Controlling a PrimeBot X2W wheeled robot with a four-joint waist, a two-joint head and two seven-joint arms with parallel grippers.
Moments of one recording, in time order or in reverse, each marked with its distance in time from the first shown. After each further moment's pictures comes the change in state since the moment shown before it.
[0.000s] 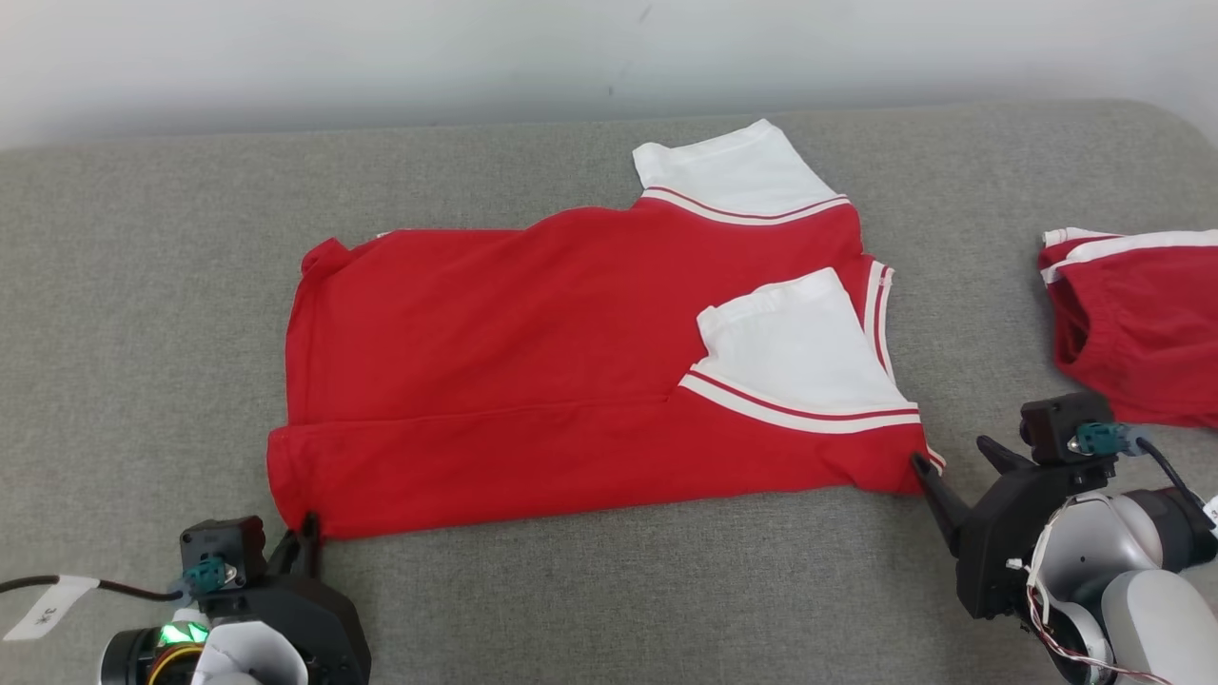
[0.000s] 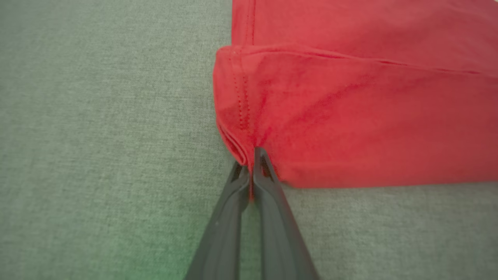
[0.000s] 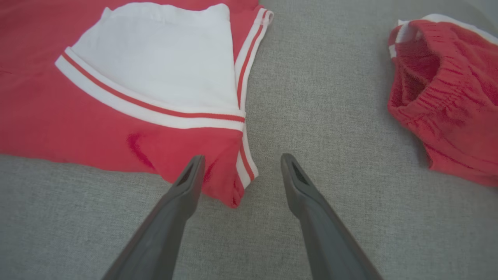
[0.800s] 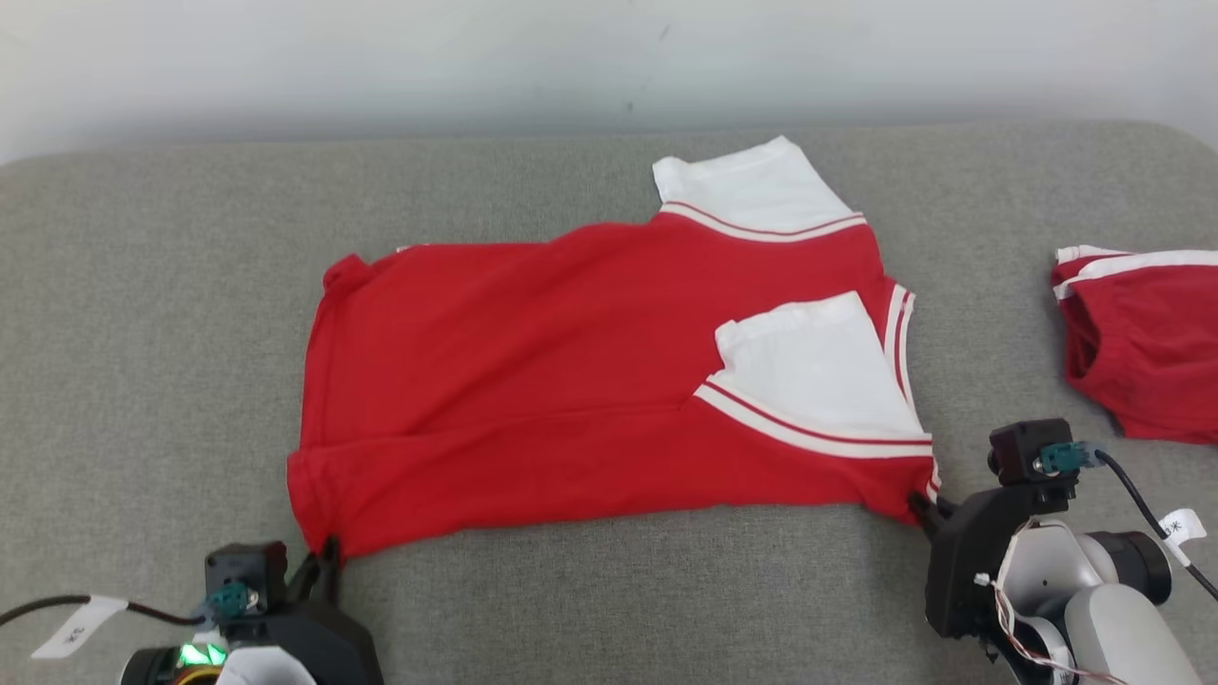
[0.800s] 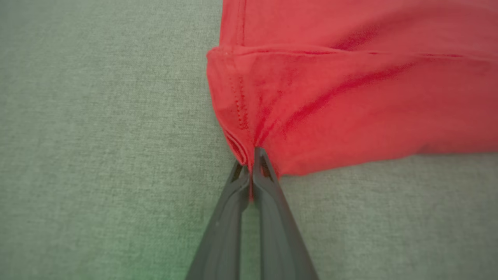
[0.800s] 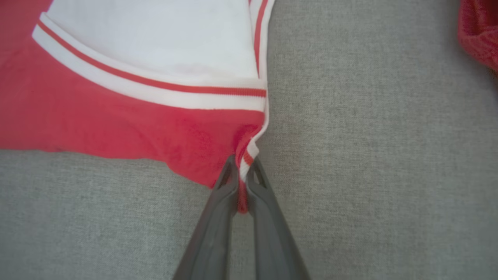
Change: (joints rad) left arm 0.017 -0.010 -0.036 0.011 0.005 -0.019 -0.039; right arm -0.035 0.104 -0.060 0.162 -0.005 0.000 0.034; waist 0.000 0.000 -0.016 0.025
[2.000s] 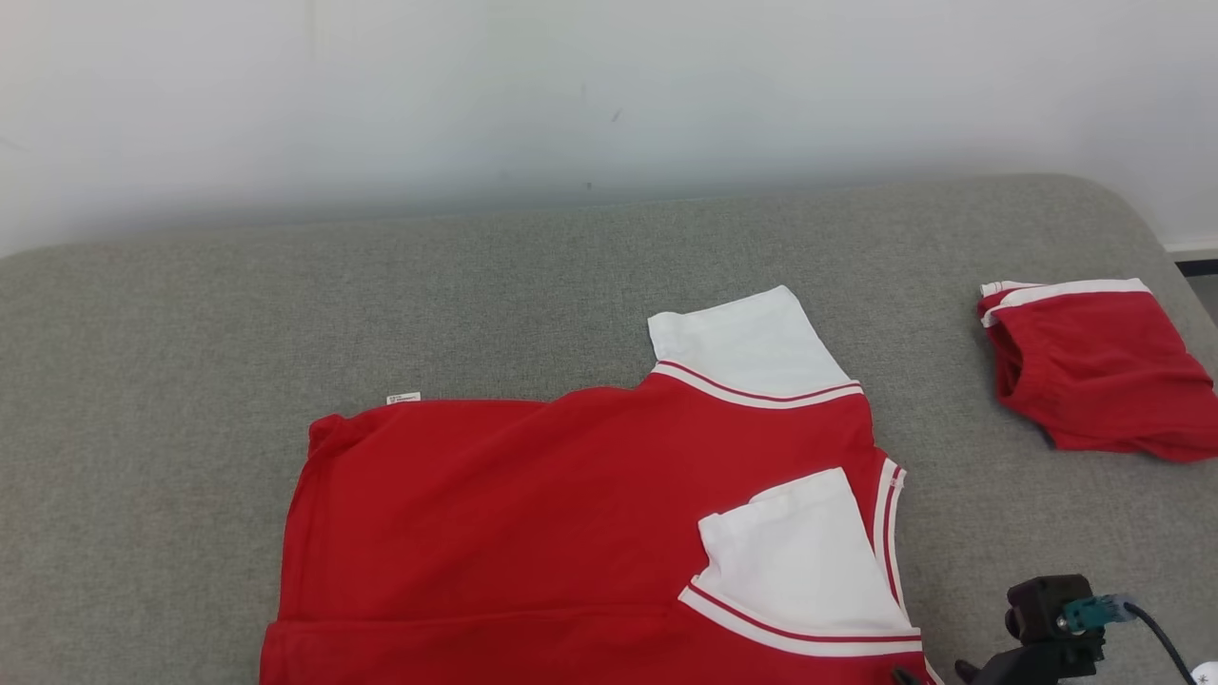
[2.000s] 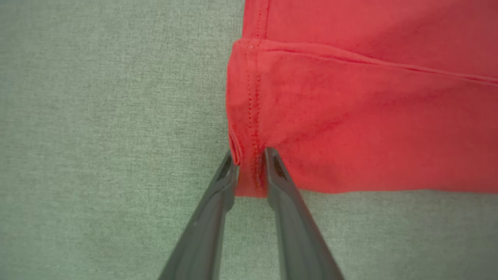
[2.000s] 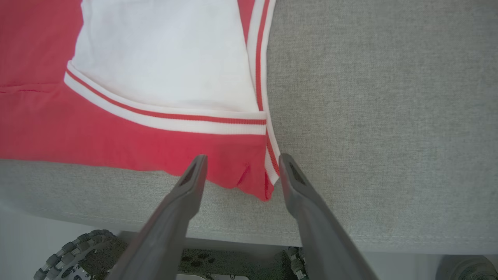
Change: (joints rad) left arm 0.344 0.149 0.012 -0.311 -0.061 0.149 0.122; right arm 0.414 0.065 -0.054 -0.411 0.053 0.000 0.246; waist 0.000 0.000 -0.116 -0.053
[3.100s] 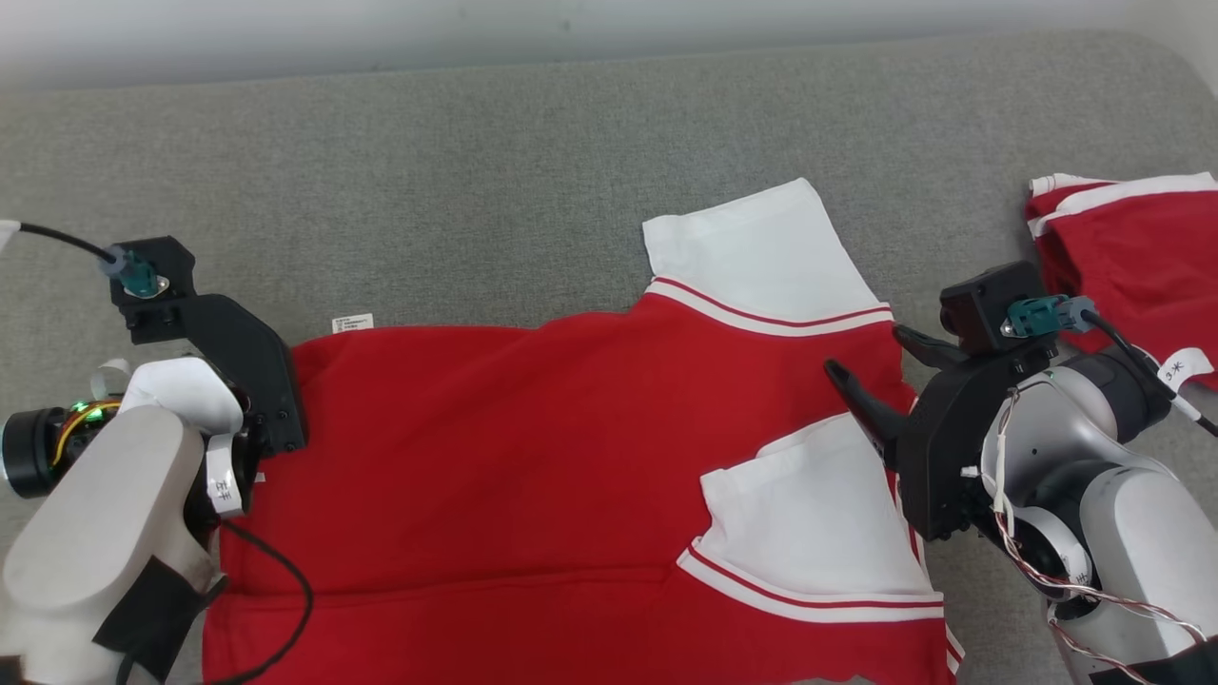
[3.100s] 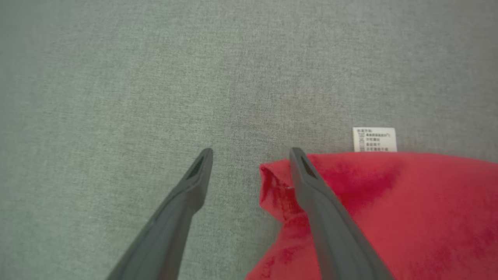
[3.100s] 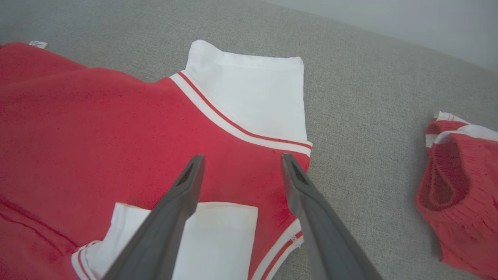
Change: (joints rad) left arm -0.808 -0.066 -0.040 0.344 0.041 0.013 0.453; right arm -0.568 -0.202 0.262 0.049 0.022 0.000 -0.039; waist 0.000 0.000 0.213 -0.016
